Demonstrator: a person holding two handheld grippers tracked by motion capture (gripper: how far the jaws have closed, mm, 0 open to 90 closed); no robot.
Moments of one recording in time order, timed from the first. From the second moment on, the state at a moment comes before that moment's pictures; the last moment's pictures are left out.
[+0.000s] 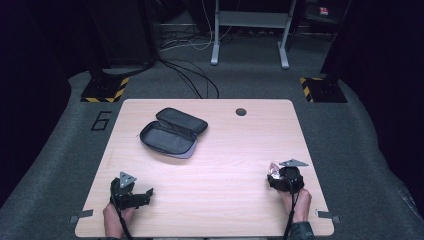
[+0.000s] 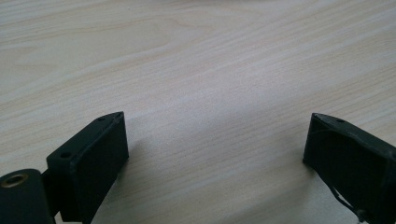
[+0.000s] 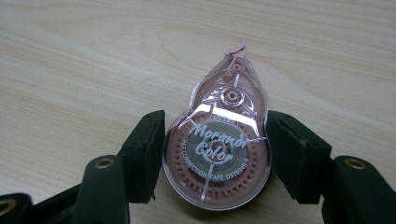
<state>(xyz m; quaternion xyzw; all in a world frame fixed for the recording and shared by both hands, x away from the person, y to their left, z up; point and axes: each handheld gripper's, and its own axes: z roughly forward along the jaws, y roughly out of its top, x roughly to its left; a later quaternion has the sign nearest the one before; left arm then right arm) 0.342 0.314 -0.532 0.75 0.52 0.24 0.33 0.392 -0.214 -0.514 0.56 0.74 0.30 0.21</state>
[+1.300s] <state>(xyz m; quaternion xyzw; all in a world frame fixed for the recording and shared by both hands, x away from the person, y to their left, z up) 0.342 0.315 -0.531 0.75 0.52 0.23 0.33 0.352 -0.203 -0.496 0.38 0.84 0.36 0.16</state>
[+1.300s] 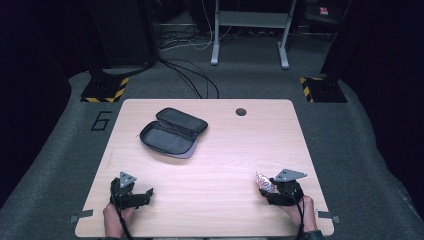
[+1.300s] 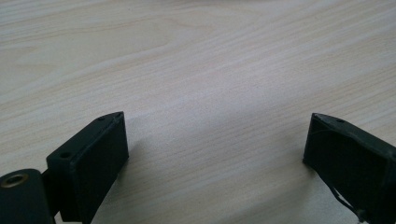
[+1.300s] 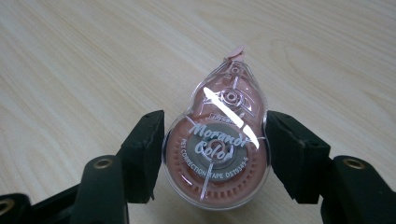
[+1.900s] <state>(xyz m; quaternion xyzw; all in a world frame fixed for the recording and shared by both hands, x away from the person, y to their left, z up) 0.342 0.315 -0.531 0.75 0.52 0.24 0.33 0.338 -0.202 -0.511 0.34 0.87 0.33 0.15</state>
